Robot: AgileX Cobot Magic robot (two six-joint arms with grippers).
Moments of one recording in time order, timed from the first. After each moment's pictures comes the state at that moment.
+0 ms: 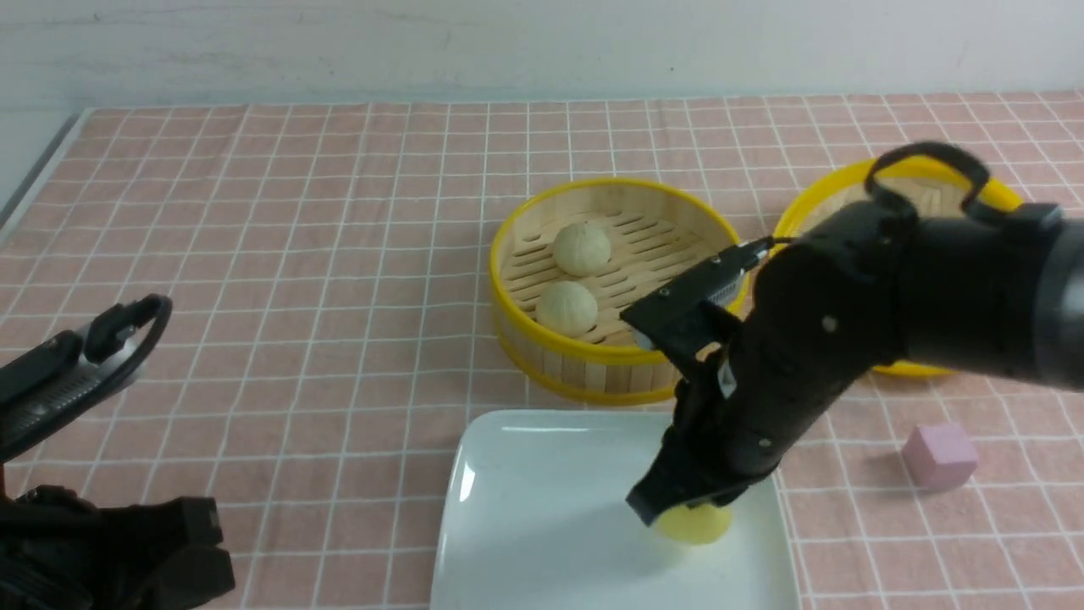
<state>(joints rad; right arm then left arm) 0.72 1.76 -1.16 0.05 0.74 0.09 0.02 0.84 -0.52 -0.51 0.85 0.01</state>
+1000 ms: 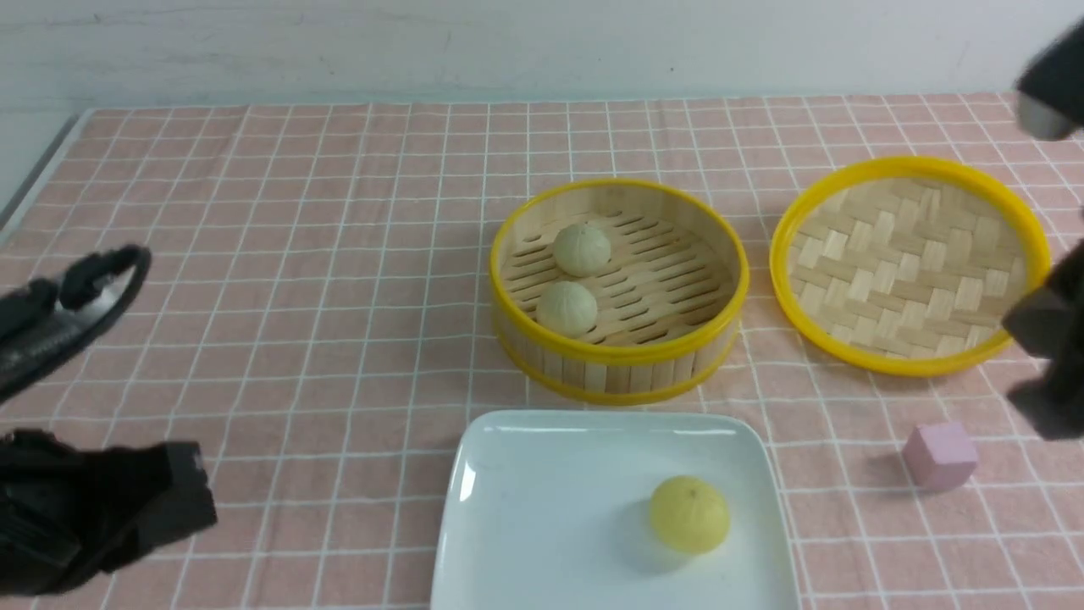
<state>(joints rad) 0.76 1.07 -1.19 -0.29 1.23 0.16 0.02 0.87 -0.62 -0.48 0.80 0.01</state>
